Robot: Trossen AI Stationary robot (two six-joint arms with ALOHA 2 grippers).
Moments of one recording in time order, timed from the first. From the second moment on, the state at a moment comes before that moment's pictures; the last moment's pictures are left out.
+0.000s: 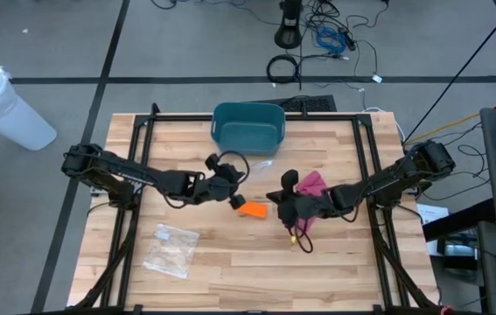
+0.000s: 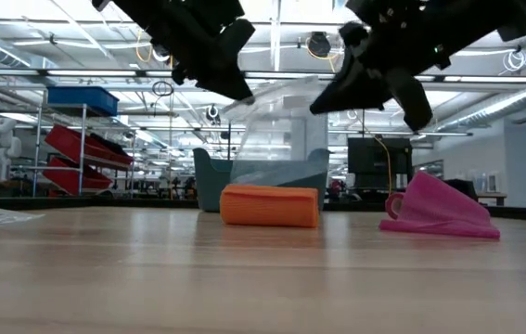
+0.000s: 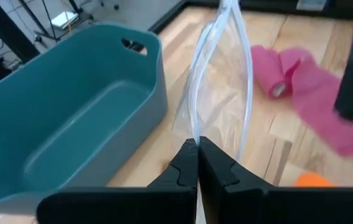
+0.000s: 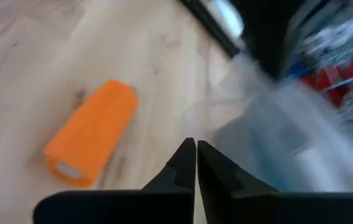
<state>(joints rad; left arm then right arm) -0.13 1.52 0.97 -0.09 -0.65 -0.26 0.29 1.48 0.73 0.23 0.62 -0.57</state>
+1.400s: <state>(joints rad) -0.14 1.54 0.97 -0.12 -0.71 -0.12 0.09 1.69 0.88 0.14 0.48 -0.58</state>
